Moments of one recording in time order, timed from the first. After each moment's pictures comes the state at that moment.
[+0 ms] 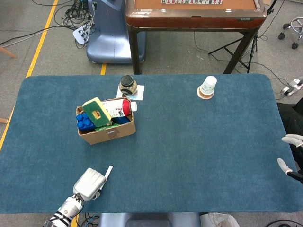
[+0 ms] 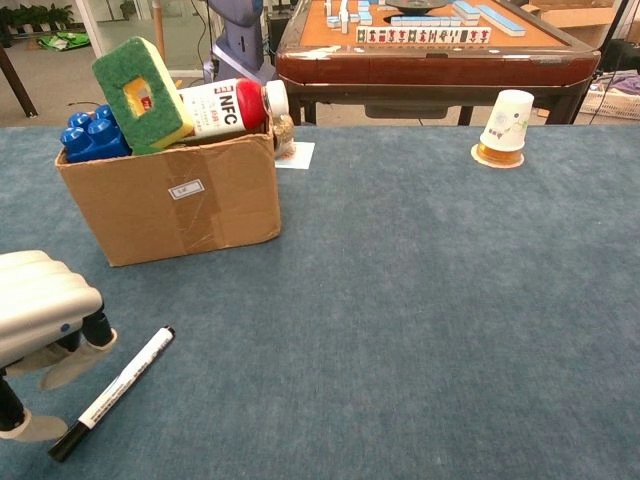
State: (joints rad) left arm -0.44 -1.38 0.14 -1.97 1.31 1.18 0.93; right arm -0.02 -0.90 0.09 -1.73 -1.58 1.68 0.18
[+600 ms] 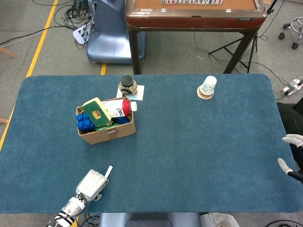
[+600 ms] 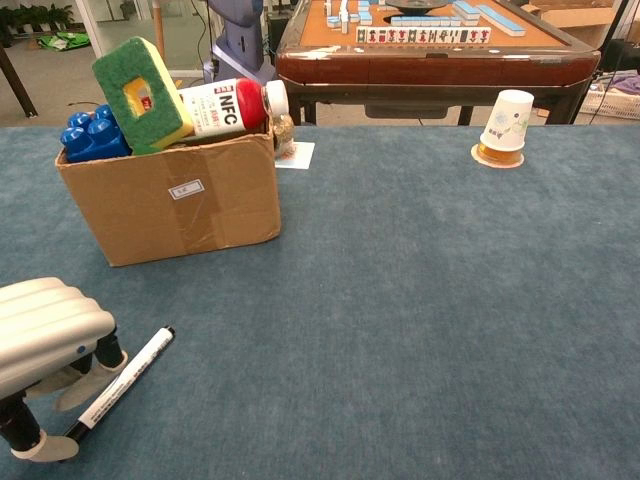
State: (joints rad) left arm -0.43 -1.43 0.14 -1.91 1.28 1.15 0.89; right arm -0.02 -0.90 0.10 -1.72 -1.58 1.68 0.18
